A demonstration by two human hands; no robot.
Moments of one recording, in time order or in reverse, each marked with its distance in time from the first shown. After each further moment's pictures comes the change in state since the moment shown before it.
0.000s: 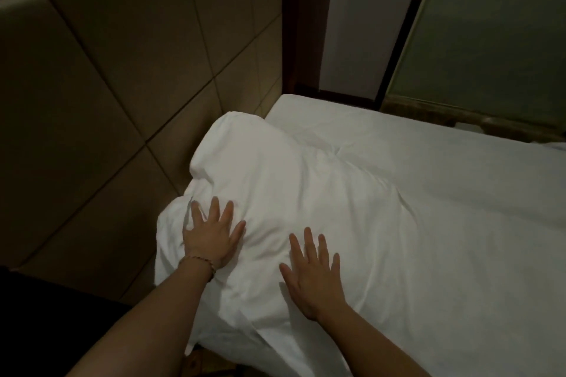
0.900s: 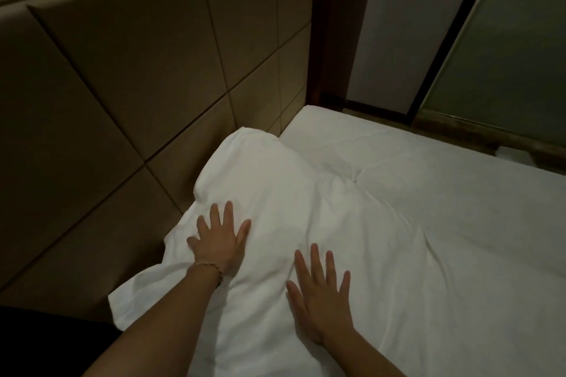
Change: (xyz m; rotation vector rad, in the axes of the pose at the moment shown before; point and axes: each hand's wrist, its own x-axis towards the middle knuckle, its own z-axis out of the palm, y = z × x) left_hand 0.074 0.029 0.001 -0.220 -0.026 -0.257; right_hand 0.075 0.033 -0.011 -0.036 -0.058 -0.064
